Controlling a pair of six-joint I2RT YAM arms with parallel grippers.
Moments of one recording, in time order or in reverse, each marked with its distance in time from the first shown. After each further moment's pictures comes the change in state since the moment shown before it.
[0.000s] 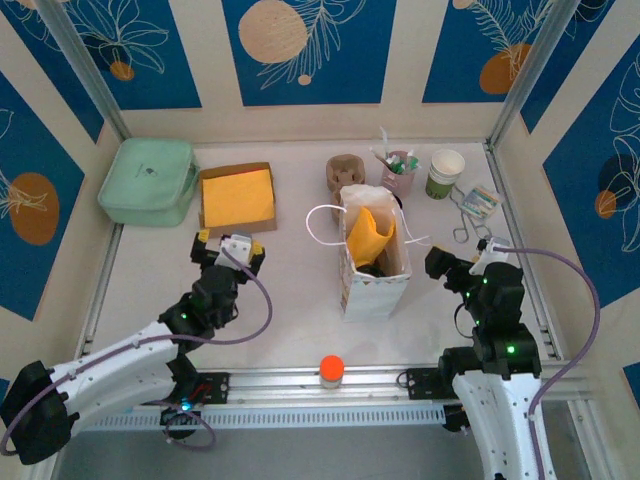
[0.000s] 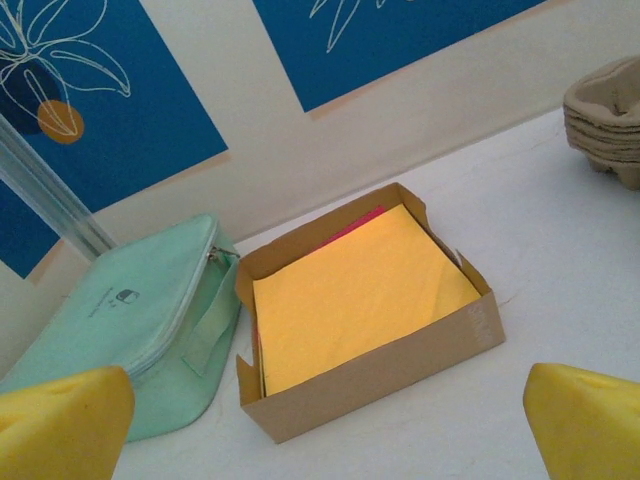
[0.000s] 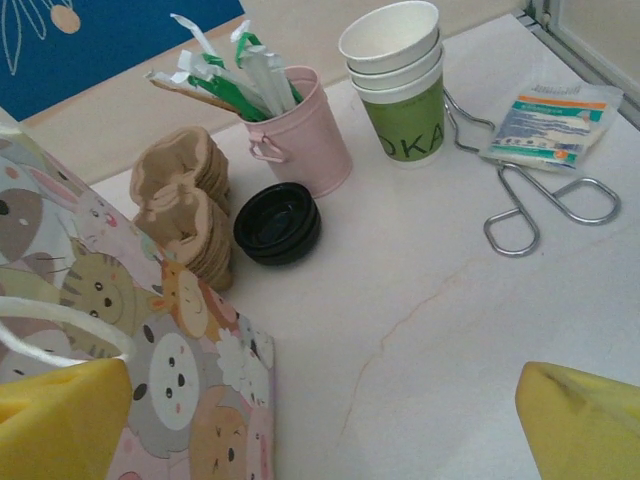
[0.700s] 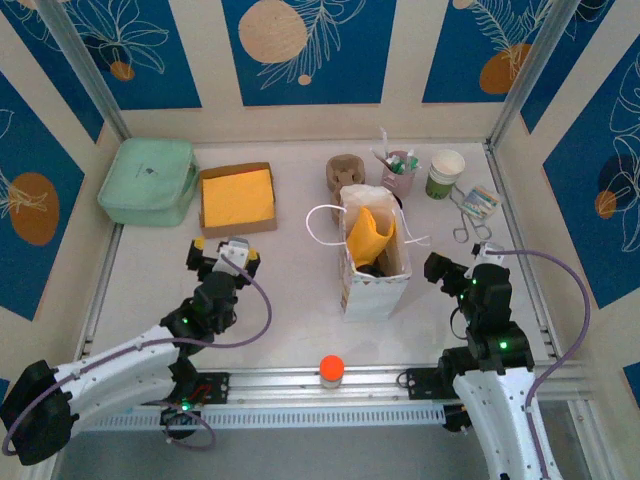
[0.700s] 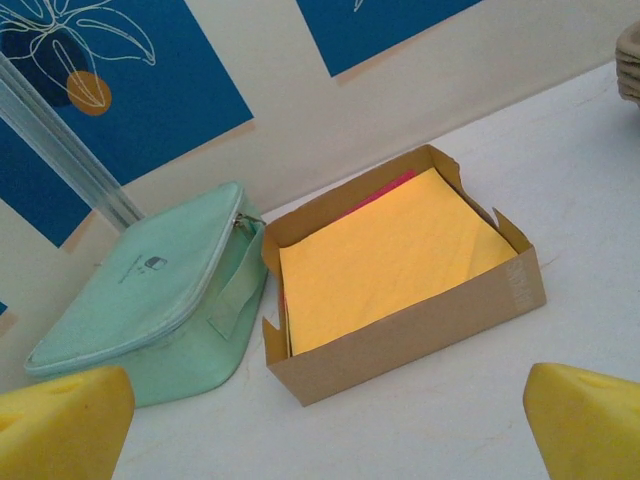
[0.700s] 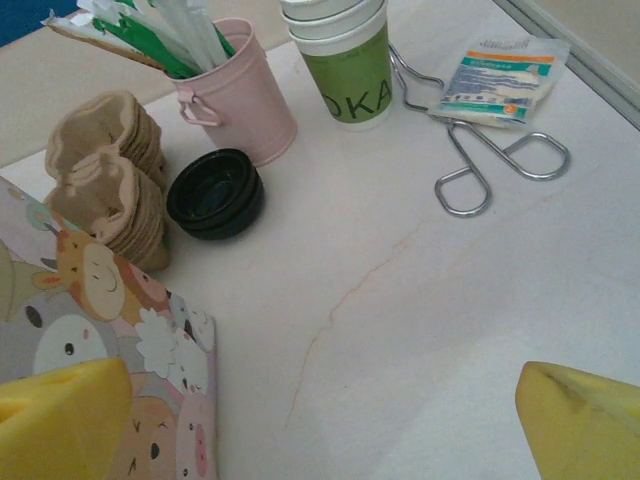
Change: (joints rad) left arm 0.000 -0.005 -0.068 0.027 -0.065 0.004; right arm 0.050 0.000 -0.089 0.011 0.125 0.019
